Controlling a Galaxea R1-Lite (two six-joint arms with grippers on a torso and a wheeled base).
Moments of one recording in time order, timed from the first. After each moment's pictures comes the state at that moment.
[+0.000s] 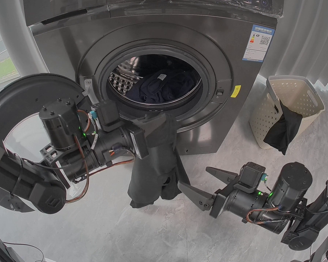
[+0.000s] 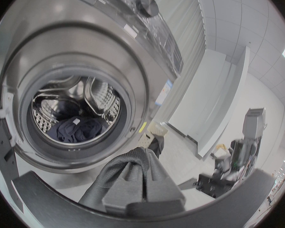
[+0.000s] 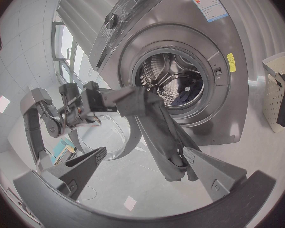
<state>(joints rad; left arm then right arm) -0.57 1.79 -0.75 -1.15 -0.32 -0.18 0.83 1.83 -0.34 -1.48 -0.04 0.32</state>
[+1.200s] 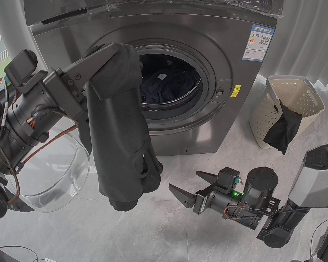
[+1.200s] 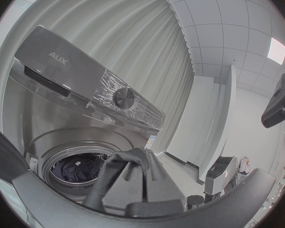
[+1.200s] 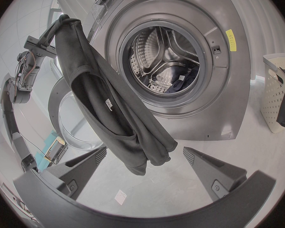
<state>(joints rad) -0.58 1.41 -0.69 -1.18 -0.27 -0.23 0.77 2.08 -0.44 -1.55 -0.03 0.26</state>
